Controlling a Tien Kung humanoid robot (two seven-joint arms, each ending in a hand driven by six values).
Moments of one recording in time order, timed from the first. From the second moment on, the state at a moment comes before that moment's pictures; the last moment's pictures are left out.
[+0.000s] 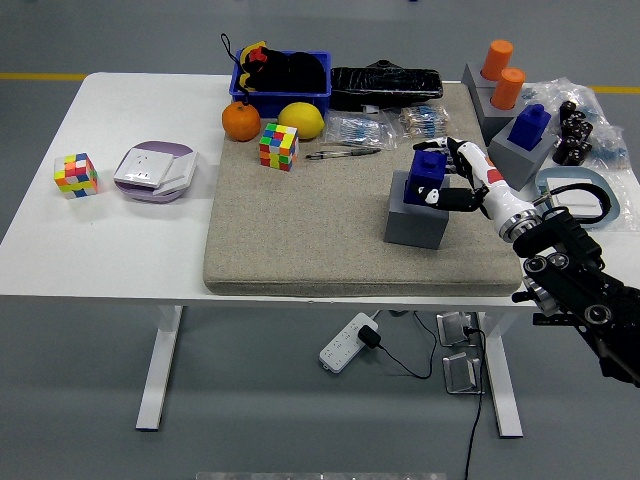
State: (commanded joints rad) left arm -0.12 0.33 -0.52 -0.31 0.67 -0.15 0.15; right arm 0.67 -0.20 0.73 0.86 -1.09 -0.22 0.24
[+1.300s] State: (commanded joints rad) left arm -0.11 0.33 -0.54 -0.31 0.68 -0.15 0.15; right arm 0.52 -0.35 0.98 0.99 -1.20 -0.19 0.17
